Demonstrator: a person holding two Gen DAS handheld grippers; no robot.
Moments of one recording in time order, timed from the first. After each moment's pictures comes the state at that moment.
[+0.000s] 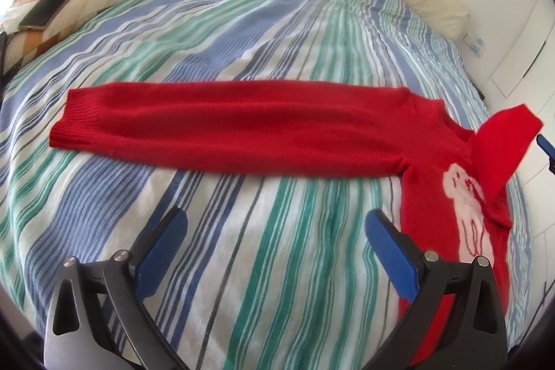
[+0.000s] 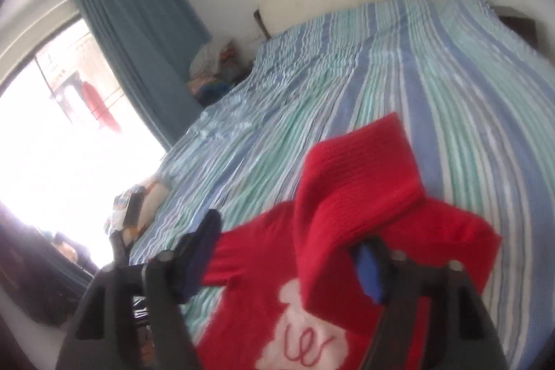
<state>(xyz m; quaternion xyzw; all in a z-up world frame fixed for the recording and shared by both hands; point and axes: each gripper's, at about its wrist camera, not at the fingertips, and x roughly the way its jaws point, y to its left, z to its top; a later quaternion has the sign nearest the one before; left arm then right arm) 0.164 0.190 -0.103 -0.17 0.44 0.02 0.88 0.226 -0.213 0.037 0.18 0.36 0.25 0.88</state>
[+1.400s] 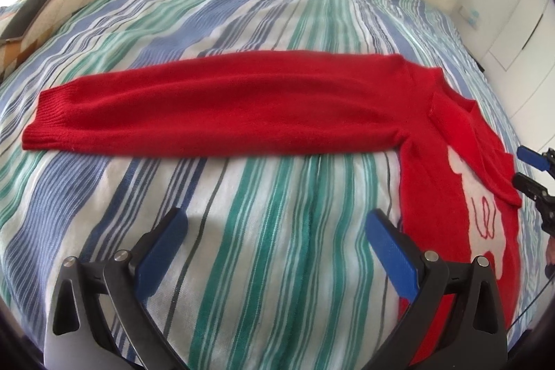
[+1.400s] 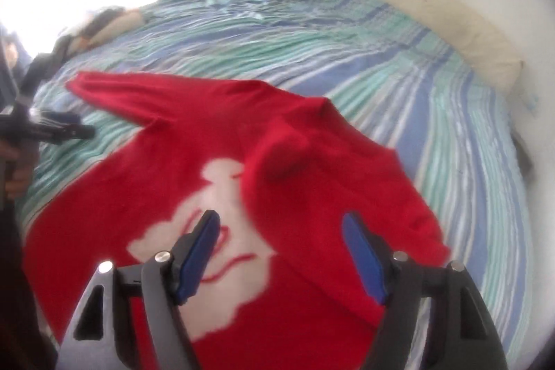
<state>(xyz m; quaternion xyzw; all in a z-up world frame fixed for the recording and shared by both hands) 0.176 0.160 -0.117 -0.13 0.47 0.00 0.87 0.176 -0.151 -0.037 -0.22 0.38 0.24 0.86</state>
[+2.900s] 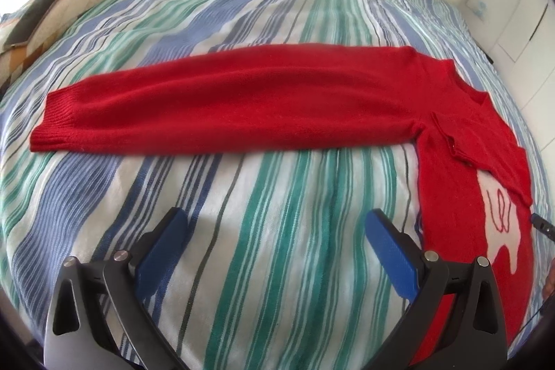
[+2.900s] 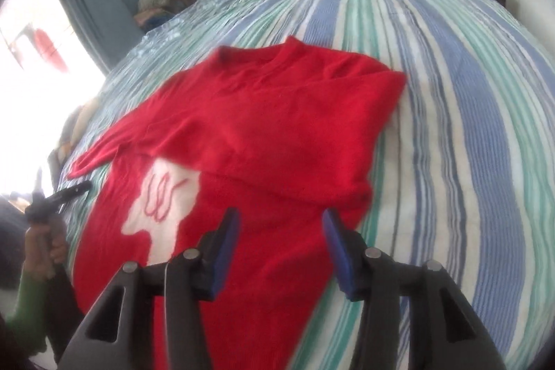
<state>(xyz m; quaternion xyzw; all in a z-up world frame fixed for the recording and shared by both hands) 0.175 0.161 -0.122 -0.10 0.48 0.02 0.87 0.139 -0.307 -0.094 0.08 0.48 0.17 0.86</state>
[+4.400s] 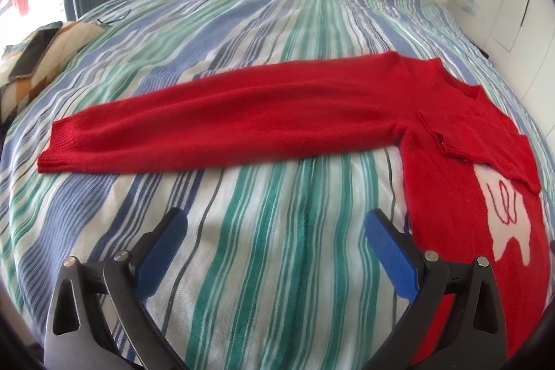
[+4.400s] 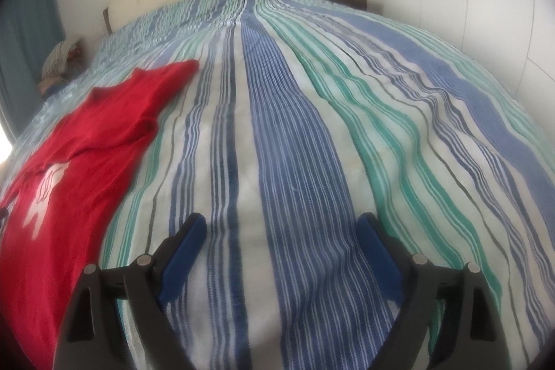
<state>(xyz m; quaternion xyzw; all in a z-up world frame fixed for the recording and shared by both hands) 0.167 0.142 -0.115 -0.06 0.43 0.02 0.90 0.014 -0.412 -0.136 0.11 0.38 -0.11 0.91</state>
